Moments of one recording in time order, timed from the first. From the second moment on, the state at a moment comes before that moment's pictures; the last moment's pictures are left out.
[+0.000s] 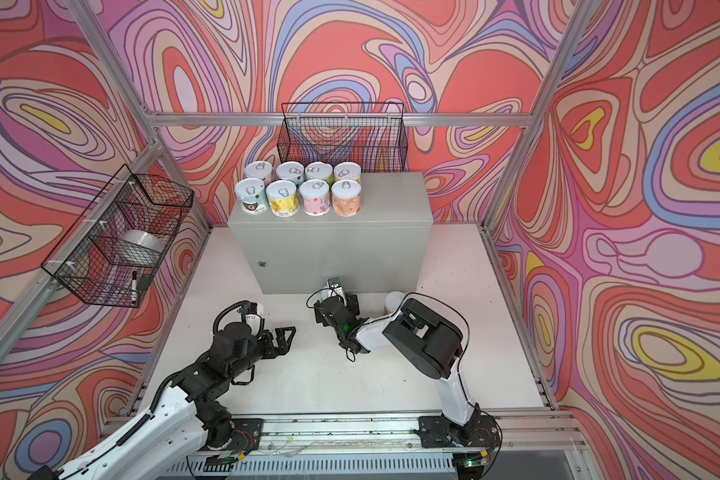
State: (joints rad) left arm -0.54 0.66 0.33 -0.25 -0.06 -0.63; right arm 0.88 2.04 0.99 0.50 0.48 0.39
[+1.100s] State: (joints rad) left arm -0.54 0.68 0.32 -0.23 -0.06 -0.63; right arm 0.87 2.12 1.00 0.62 0.52 0.38
